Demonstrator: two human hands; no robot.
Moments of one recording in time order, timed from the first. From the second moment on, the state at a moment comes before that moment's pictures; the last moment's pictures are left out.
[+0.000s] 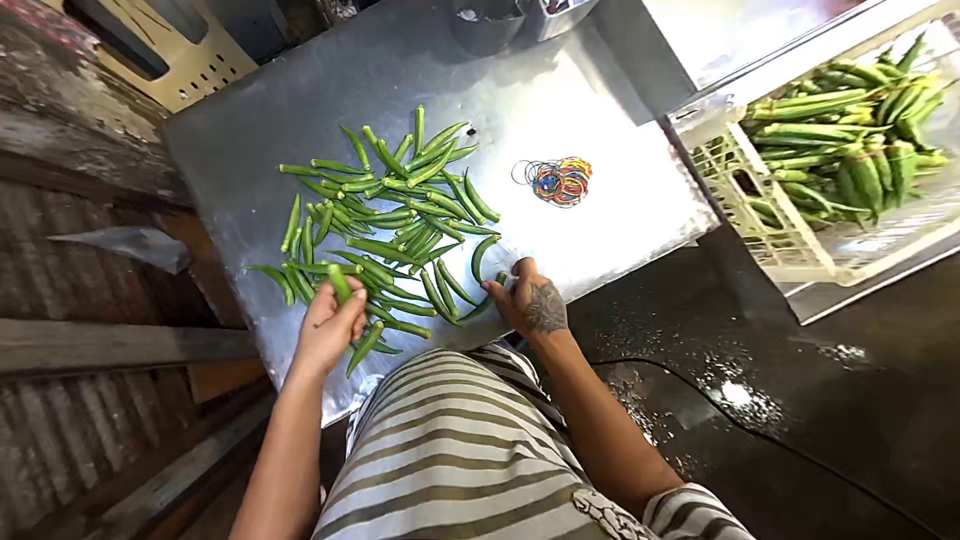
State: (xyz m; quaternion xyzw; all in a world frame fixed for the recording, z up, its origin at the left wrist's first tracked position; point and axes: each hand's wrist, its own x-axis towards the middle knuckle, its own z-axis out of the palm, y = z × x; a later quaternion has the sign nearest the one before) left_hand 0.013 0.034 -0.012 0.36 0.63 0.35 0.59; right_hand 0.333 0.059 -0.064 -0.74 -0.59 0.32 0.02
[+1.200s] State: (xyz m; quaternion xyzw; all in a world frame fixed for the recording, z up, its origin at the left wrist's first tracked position) left_hand 0.014 -0.012 -0.050 0.13 0.28 0.57 0.76; right_hand 0.267 0.242 -0.007 -0.60 -0.73 0.30 0.13
